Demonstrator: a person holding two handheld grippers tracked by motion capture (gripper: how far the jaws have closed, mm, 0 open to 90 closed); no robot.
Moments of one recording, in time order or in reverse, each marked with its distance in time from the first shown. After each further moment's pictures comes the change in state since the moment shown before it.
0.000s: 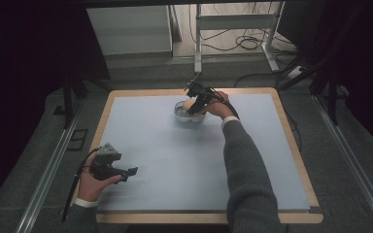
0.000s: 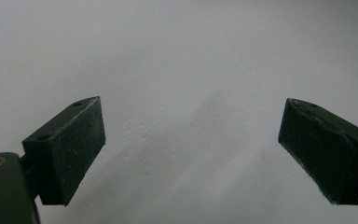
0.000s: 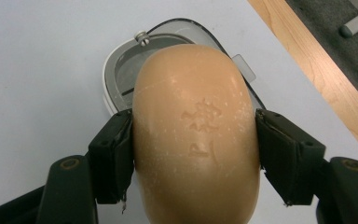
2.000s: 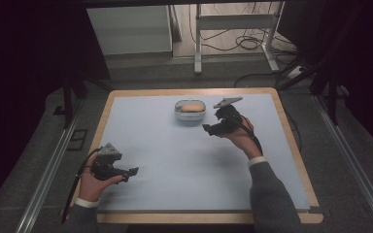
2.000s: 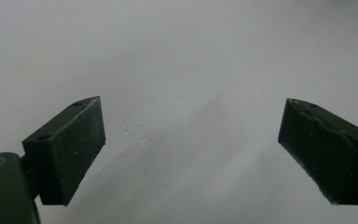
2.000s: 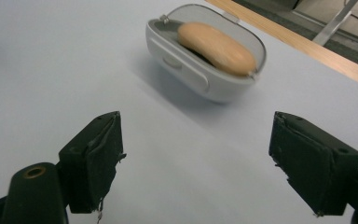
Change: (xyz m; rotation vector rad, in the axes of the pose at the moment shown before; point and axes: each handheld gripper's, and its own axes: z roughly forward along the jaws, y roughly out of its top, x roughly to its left) left arm -0.004 0.002 0.001 0.001 0.016 0.004; right arm 0.044 -0.115 -0.063 -0.317 -0.062 0.239
